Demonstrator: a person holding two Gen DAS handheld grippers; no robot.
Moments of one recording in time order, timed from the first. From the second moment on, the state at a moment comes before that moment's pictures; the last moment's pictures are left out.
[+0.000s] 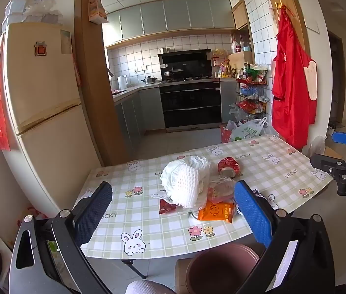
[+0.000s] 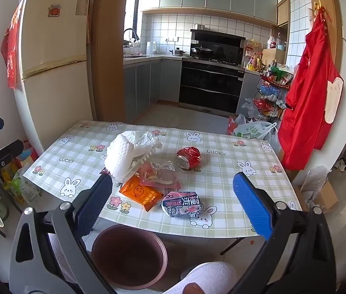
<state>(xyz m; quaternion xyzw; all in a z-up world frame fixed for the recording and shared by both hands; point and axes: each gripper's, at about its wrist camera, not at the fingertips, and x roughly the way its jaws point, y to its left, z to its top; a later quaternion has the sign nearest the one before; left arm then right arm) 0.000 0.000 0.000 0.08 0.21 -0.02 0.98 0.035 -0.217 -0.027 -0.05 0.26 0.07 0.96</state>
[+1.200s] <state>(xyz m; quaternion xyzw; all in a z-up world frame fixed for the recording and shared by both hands) -0.001 -0.001 0.000 0.07 0.21 -0.01 0.98 0.031 -0.215 -0.026 -0.06 0.26 0.06 0.96</state>
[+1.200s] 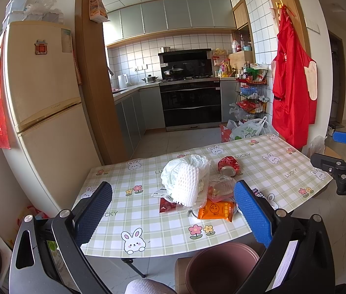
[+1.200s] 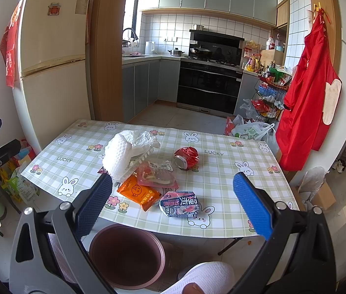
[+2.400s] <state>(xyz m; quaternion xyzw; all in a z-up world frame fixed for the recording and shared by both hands) -0.001 -0.004 -0.003 0.07 0.21 -0.01 0.98 0.031 -0.216 -0.029 -0.06 0.26 0.06 0.96</state>
